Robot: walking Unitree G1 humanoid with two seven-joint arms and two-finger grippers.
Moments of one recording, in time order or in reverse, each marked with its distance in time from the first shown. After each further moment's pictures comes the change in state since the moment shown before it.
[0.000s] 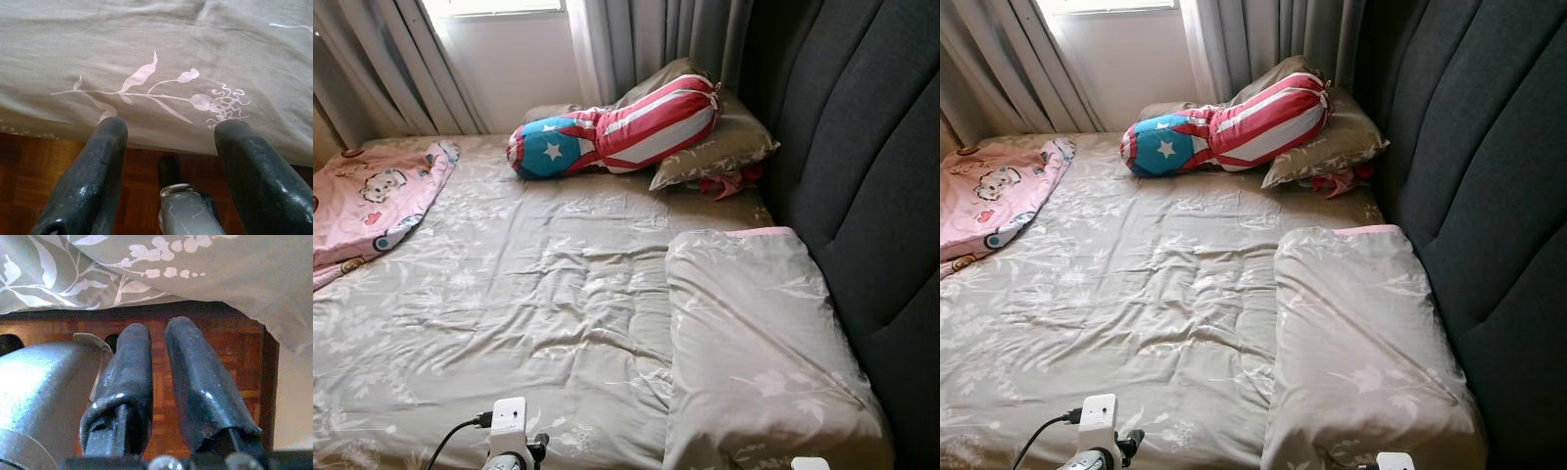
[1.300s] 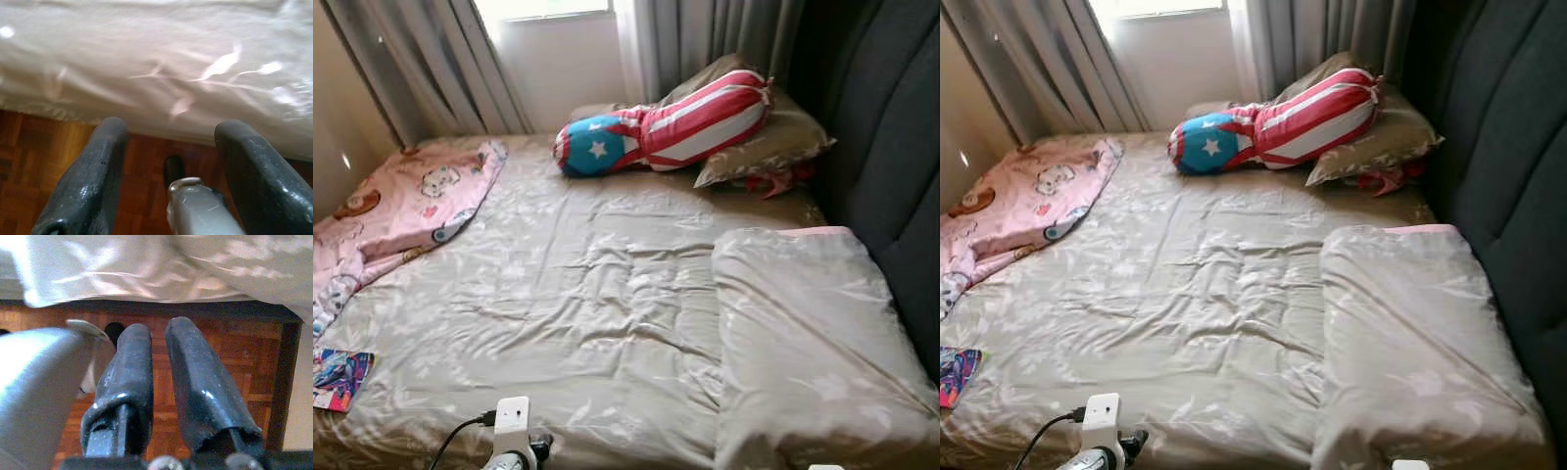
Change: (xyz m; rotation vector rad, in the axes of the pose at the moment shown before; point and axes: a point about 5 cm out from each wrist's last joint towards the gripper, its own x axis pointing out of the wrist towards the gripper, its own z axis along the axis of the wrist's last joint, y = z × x) left arm 0.000 0.000 0.001 0.007 0.012 -0.023; right arm -0.003 -0.016 -0.002 -0.007 0.017 -0.035
